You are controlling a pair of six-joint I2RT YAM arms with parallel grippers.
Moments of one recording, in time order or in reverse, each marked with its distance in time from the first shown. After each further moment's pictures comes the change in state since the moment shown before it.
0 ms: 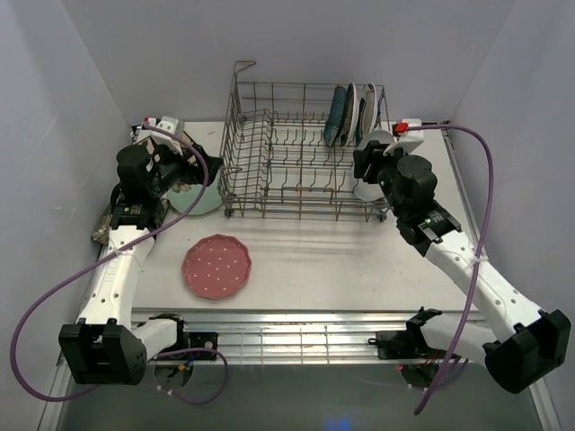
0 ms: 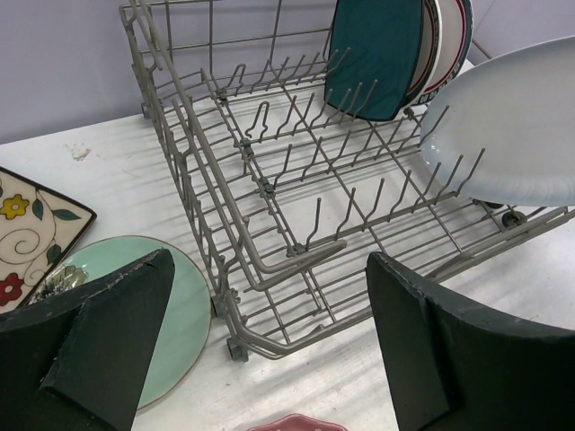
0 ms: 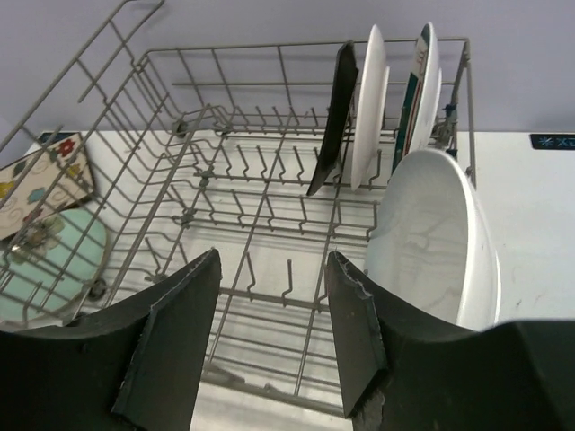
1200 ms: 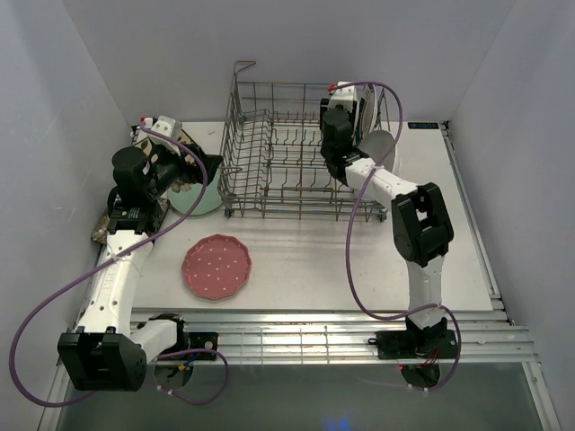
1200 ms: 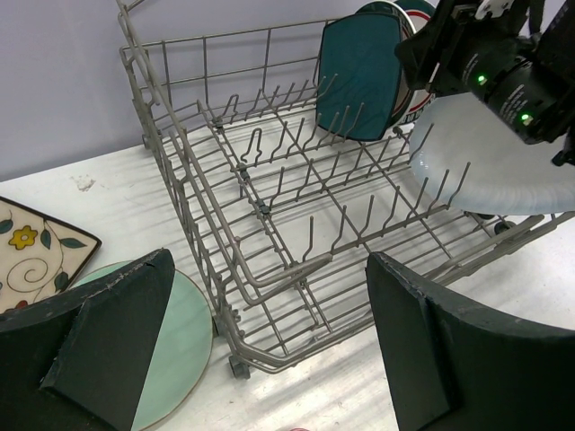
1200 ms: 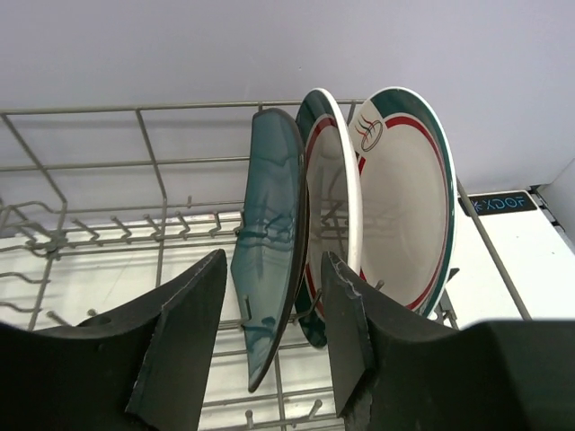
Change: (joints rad) left arm 0.000 -0.035 -0.002 0.036 0.022 0.003; right arm 0.000 0.944 0.597 0.401 0.389 -0.250
